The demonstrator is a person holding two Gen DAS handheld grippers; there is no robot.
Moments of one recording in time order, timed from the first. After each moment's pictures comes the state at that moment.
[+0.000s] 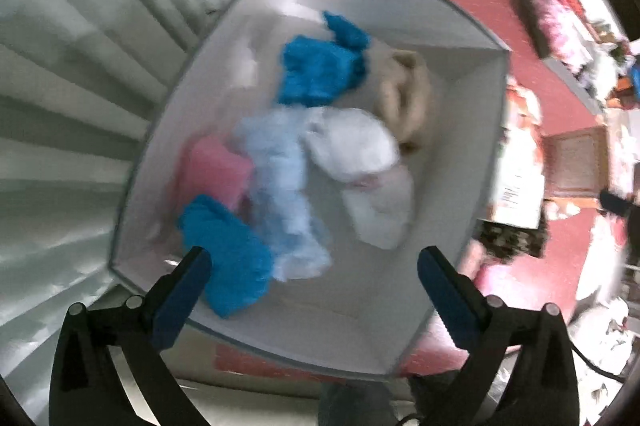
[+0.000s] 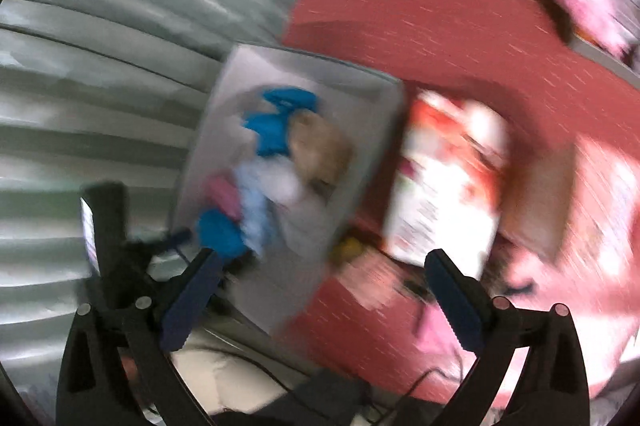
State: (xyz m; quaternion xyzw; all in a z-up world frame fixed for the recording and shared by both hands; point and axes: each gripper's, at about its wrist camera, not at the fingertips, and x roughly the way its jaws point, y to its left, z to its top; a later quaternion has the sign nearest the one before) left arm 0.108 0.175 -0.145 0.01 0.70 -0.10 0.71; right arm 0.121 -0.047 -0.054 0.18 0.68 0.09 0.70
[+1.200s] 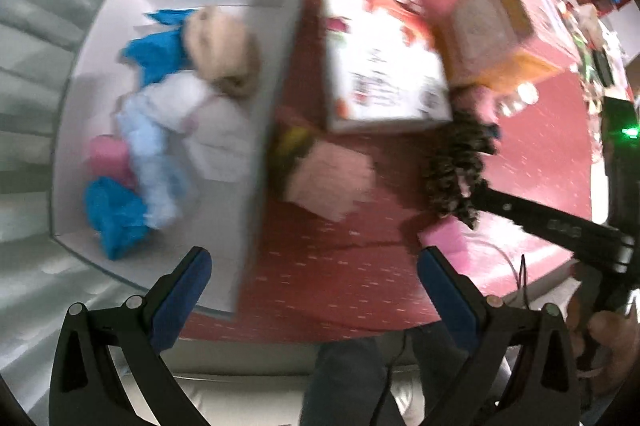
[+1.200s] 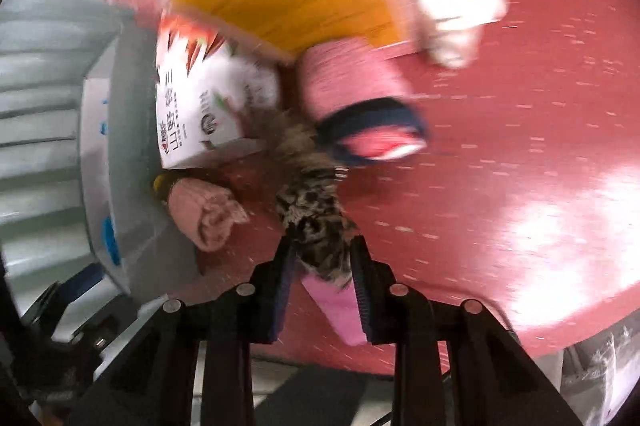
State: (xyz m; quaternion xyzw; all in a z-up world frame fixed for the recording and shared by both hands) left arm 0.021 0.047 -0.129 0.13 0.70 -0.16 0.68; right arm -0.017 -0.186 -0.156 0.33 0.68 -0.03 0.66
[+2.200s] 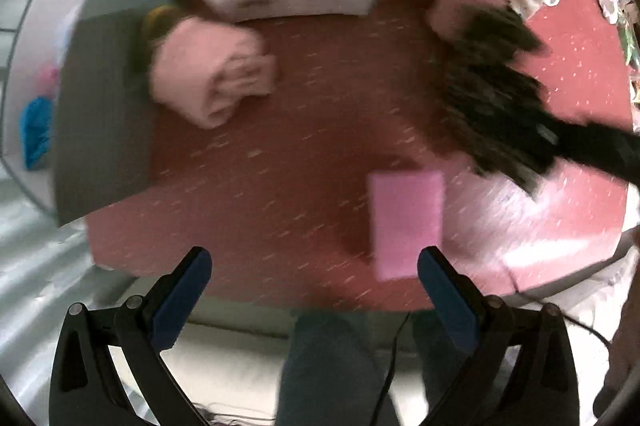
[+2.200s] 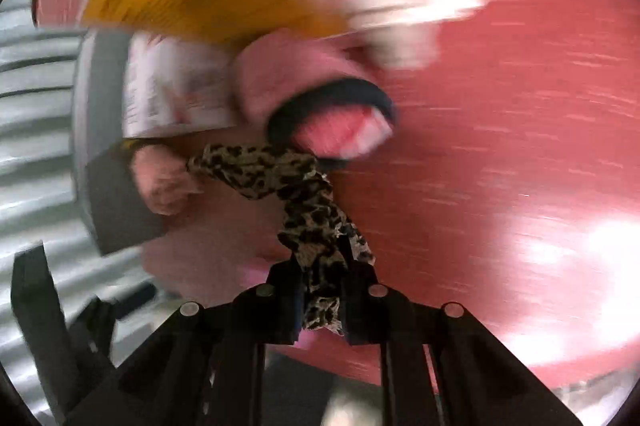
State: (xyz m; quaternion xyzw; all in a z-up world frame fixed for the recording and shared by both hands) left arm -0.053 -0.029 -0.197 0.14 0.76 -0.07 0.63; right arm -0.042 -0.232 -0.175 0.26 0.71 0.03 0.65
